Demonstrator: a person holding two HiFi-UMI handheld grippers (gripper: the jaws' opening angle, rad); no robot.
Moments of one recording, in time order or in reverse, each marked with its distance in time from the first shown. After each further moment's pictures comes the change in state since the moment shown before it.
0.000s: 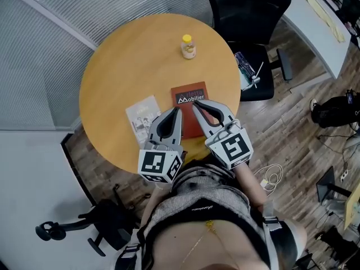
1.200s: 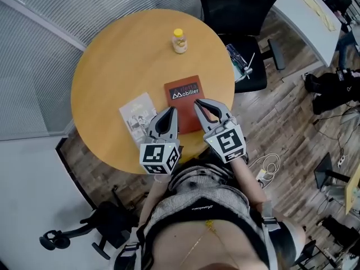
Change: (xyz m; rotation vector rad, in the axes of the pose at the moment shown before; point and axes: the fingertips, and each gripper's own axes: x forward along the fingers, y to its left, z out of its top) left arm 0.006 0.022 -0.061 -0.046 0.108 -0.015; right arm -0.003 -0.009 -0.058 -0.020 0.142 -0.118
